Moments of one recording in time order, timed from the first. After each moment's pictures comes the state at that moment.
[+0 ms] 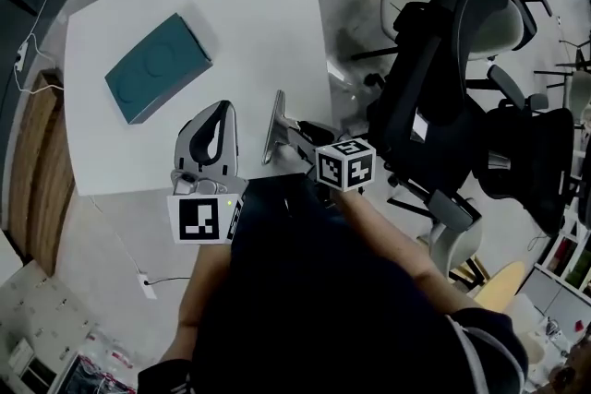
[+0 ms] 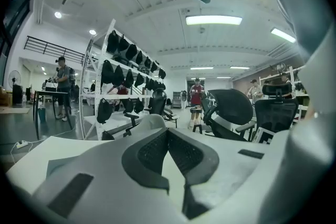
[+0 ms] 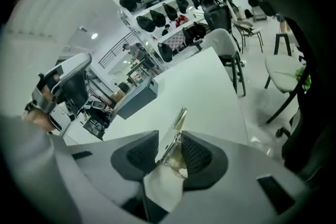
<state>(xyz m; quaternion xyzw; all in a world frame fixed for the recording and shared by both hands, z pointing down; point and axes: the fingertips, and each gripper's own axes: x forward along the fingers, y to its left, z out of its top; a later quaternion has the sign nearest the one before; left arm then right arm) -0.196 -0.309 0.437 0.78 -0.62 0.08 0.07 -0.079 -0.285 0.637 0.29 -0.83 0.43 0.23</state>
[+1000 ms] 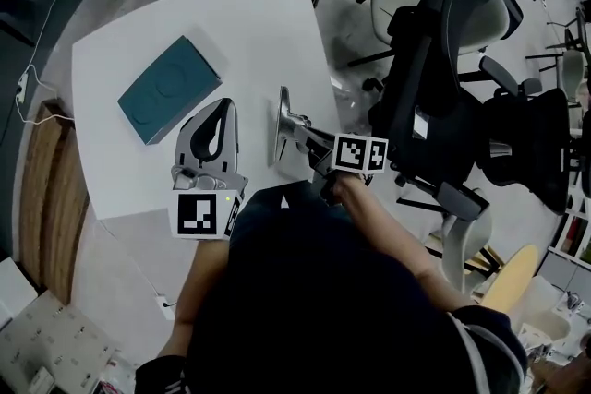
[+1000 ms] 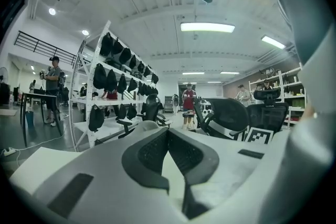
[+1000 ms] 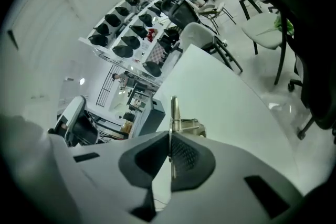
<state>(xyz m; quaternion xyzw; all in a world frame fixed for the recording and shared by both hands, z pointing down) -0.221 -0.325 0.406 0.81 -0.58 0.06 0.05 -0.102 -0.299 0.606 0.30 -0.74 0.60 0.08</state>
